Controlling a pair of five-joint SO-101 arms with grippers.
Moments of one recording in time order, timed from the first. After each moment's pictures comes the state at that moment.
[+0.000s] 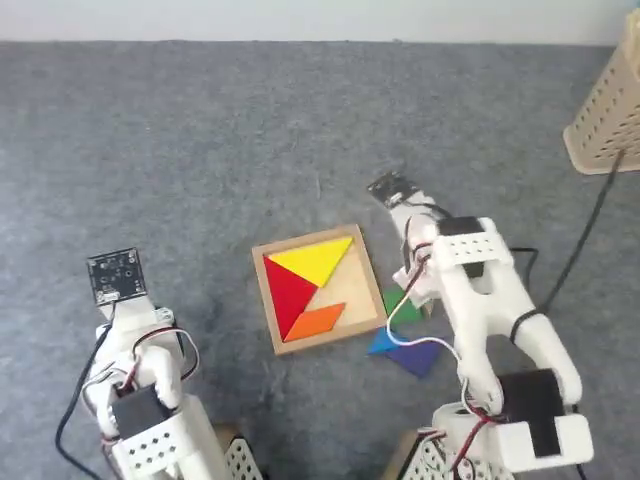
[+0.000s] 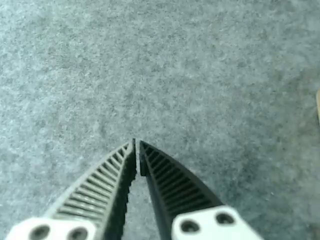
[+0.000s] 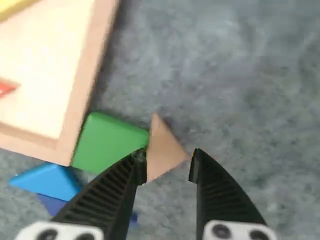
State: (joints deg) left arm -32.0 -103.7 97.2 67.3 -4.3; right arm -11.4 -7.9 39.7 59.3 27.5
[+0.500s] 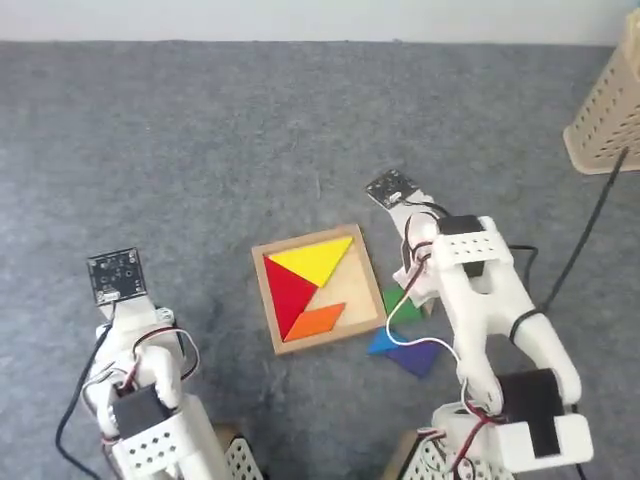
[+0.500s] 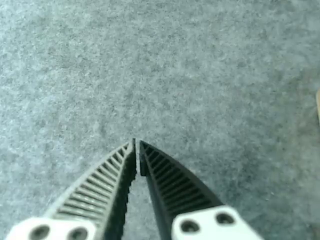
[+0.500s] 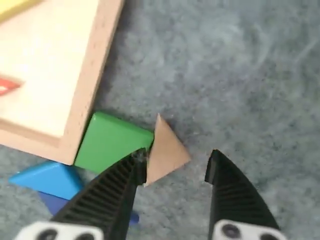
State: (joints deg) left arm -32.0 -103.7 97.2 67.3 -4.3; right arm -12.7 -7.9 39.7 59.4 28.1
